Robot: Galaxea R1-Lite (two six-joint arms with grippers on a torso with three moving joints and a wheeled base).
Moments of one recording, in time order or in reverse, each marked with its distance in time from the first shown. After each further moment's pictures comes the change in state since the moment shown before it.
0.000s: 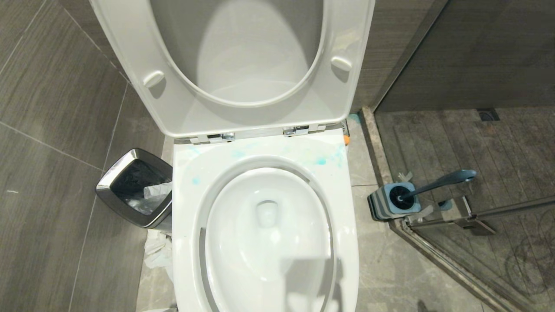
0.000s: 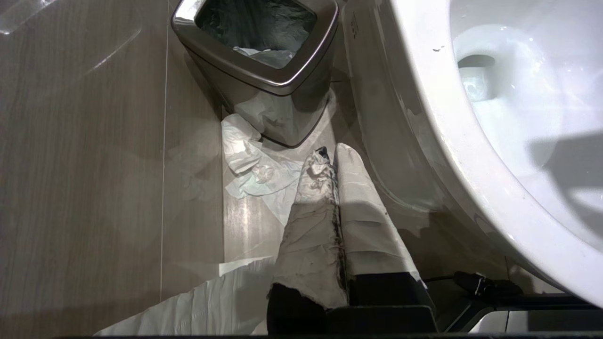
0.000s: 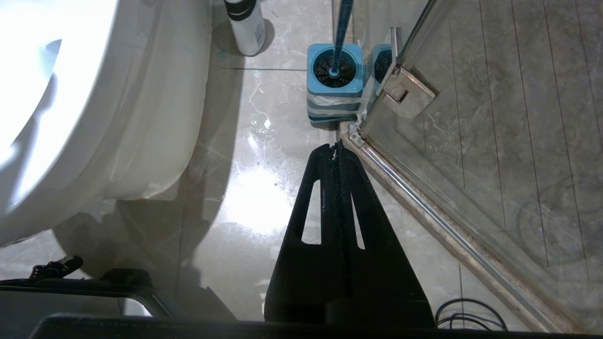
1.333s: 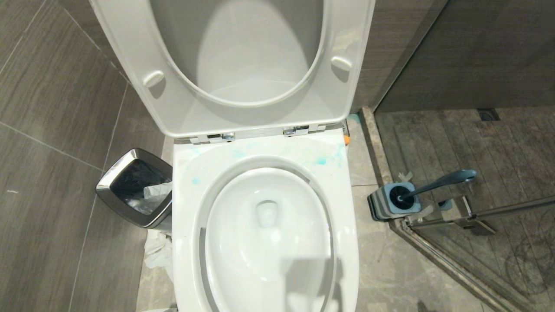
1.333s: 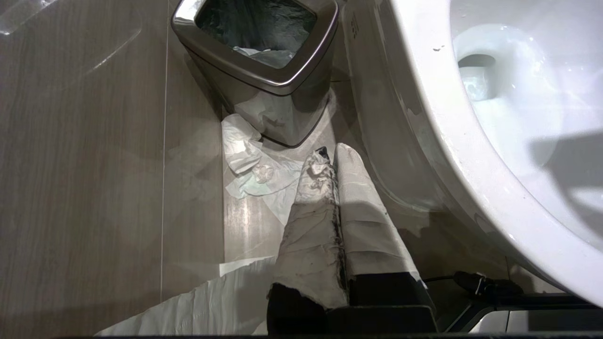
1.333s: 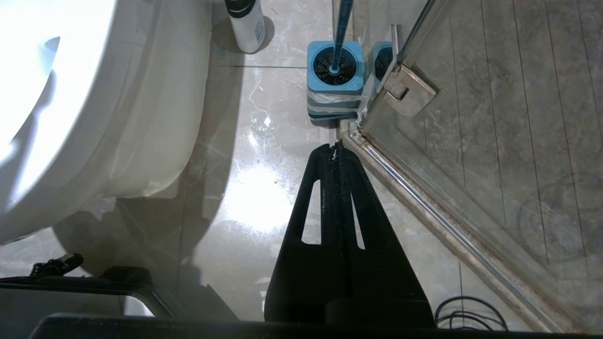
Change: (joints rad) left arm 0.000 0.000 0.000 0.000 0.000 0.002; right arm 0.000 0.000 -0.001 0.007 0.000 0.000
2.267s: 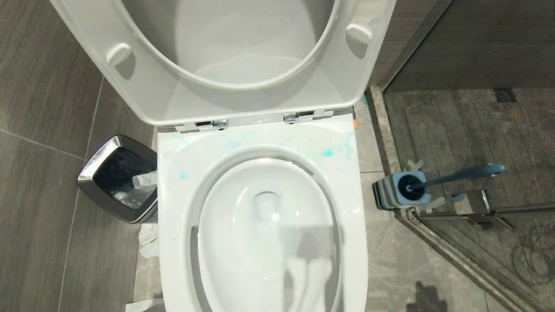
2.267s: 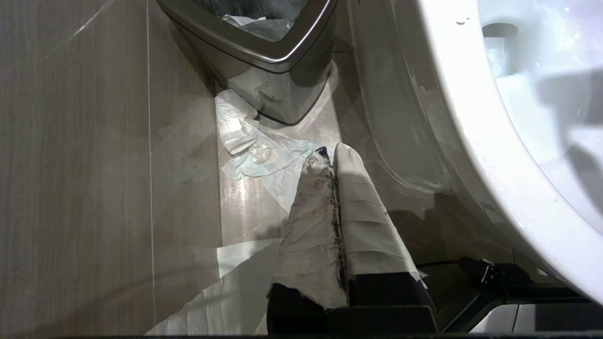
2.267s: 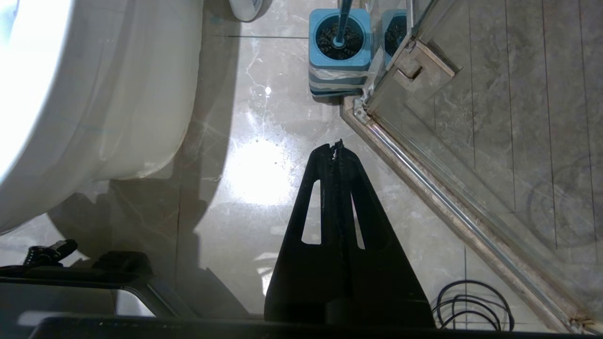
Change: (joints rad) left arm 0.000 0.000 0.000 0.000 0.000 0.004; right arm 0.000 0.000 0.000 0.000 0.000 0.000
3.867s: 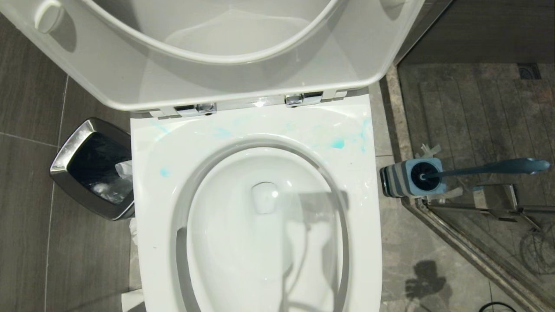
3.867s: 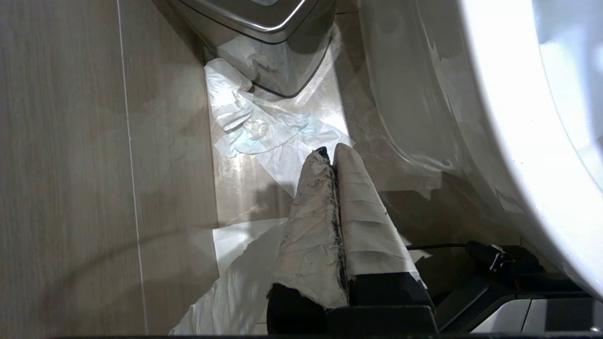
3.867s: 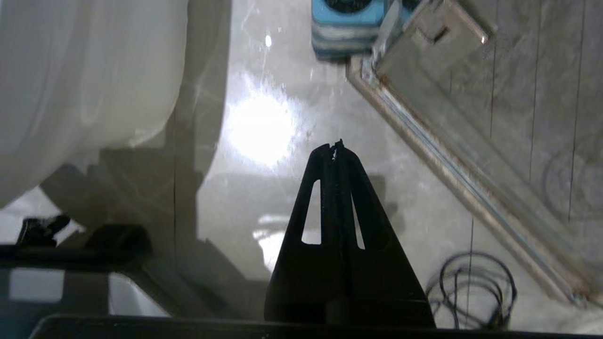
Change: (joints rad) left arm 0.000 0.000 0.000 0.000 0.000 0.001; right arm 0.000 0.010 -0.046 0.095 -0.001 -0.002
